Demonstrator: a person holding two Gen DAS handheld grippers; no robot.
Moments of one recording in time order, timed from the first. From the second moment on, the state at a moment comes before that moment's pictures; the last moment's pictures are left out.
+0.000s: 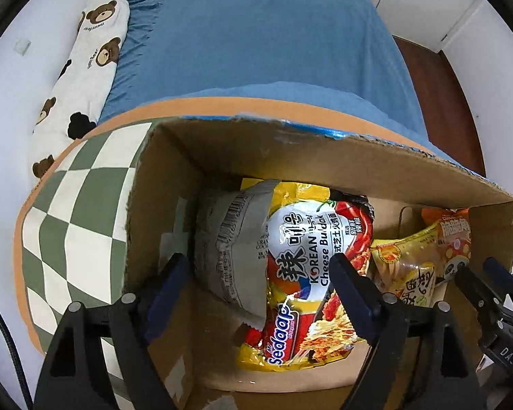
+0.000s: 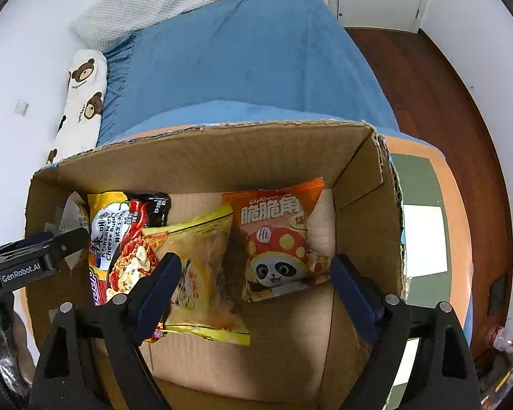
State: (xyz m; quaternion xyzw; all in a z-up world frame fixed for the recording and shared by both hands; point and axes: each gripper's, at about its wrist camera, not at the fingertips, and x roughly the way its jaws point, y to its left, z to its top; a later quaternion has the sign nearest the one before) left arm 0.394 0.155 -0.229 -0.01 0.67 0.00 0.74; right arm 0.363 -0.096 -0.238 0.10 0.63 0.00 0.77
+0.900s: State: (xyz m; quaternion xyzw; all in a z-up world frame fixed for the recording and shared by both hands) left arm 0.251 0.144 -0.113 -0.01 0.55 -0.04 0.83; right arm 0.227 -0.061 -0.135 0.05 0.55 0.00 0.83
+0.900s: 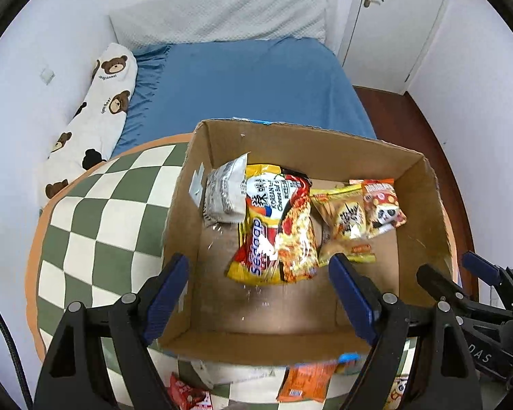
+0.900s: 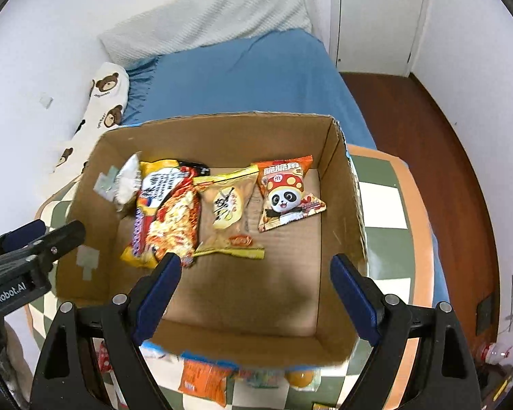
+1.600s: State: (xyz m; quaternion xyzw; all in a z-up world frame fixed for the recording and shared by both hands) left arm 0.092 0.232 -0.214 -0.03 0.66 0.02 0.75; right arm 0.087 -0.033 -0.234 0.15 0.65 0.03 0.75
